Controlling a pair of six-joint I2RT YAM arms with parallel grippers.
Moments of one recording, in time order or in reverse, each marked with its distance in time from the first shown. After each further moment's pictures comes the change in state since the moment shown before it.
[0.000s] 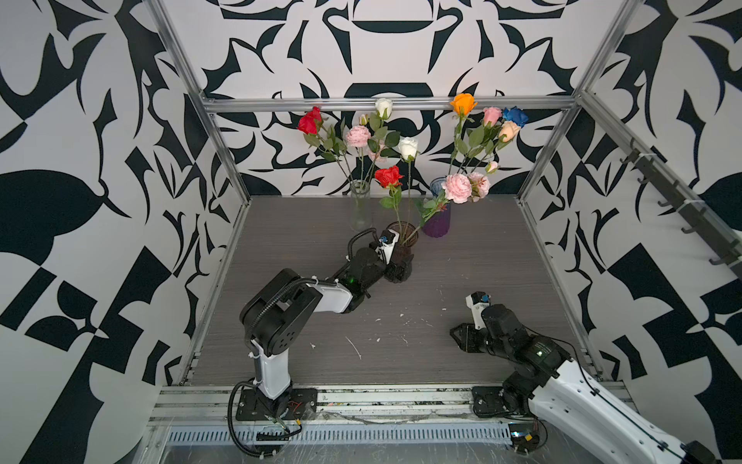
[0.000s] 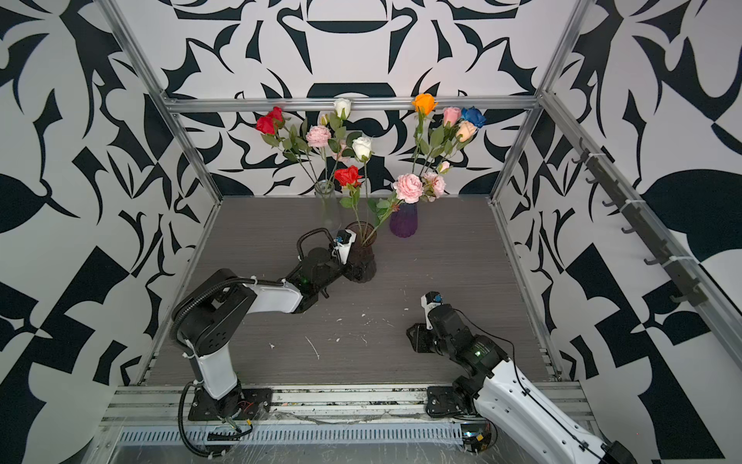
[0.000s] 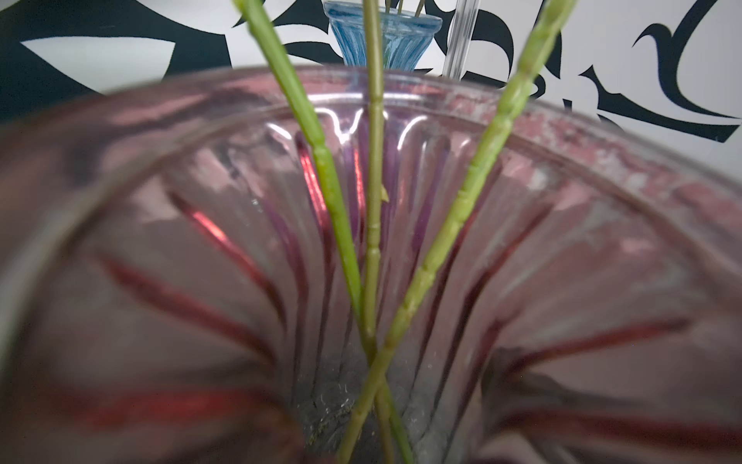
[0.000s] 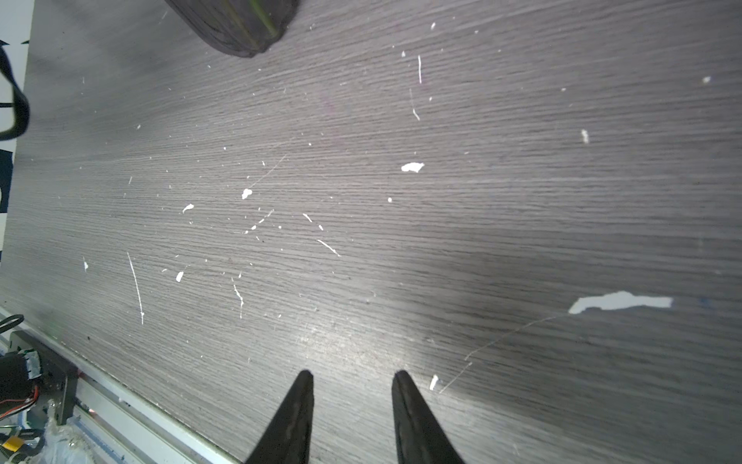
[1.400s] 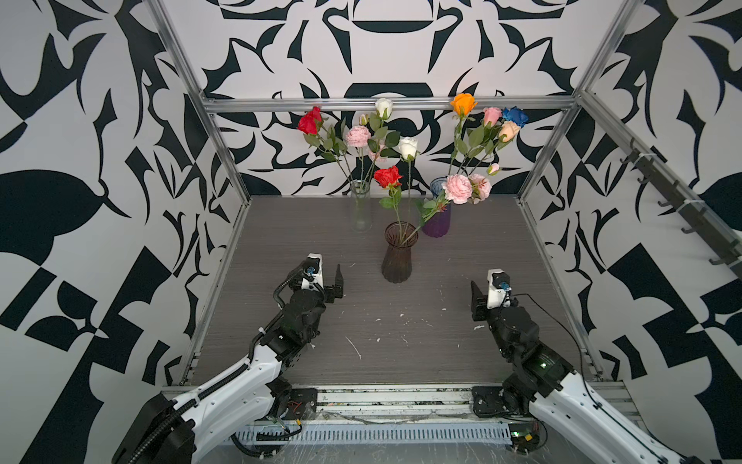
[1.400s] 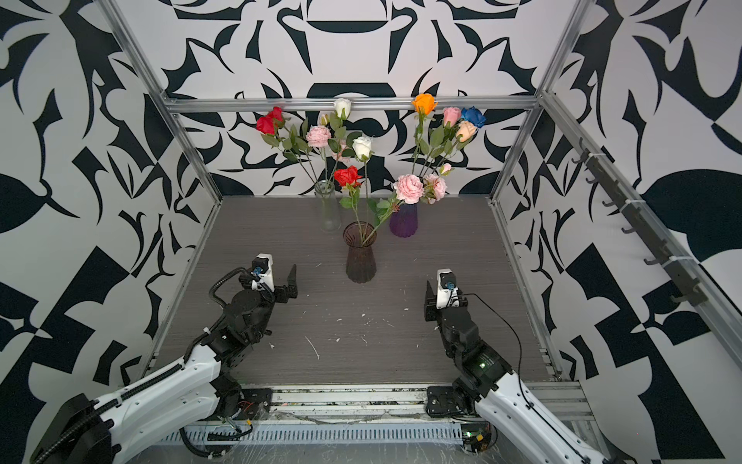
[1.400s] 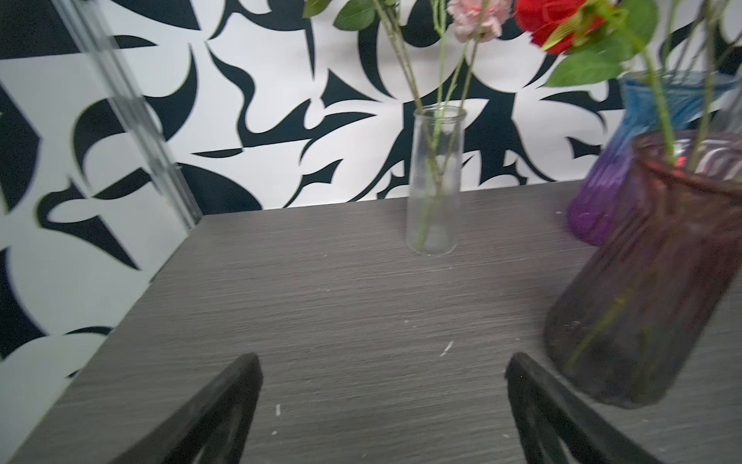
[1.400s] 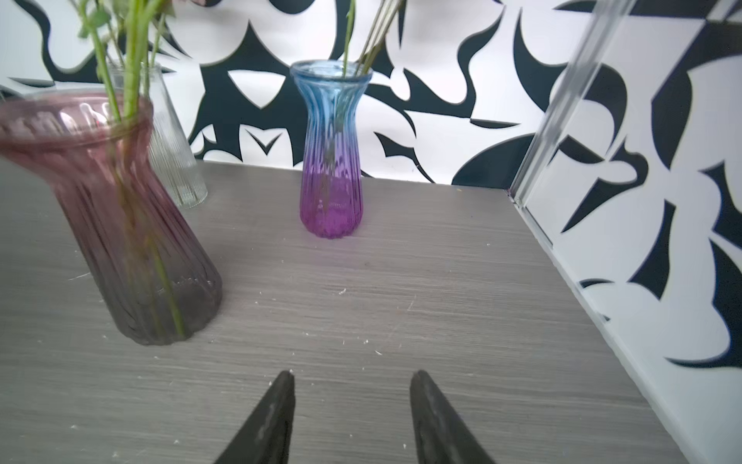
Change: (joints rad) left arm 0.056 -0.965 -0.547 -0.383 -0.653 0.088; right arm 0.000 -0.120 -0.163 0.681 0.622 -0.652
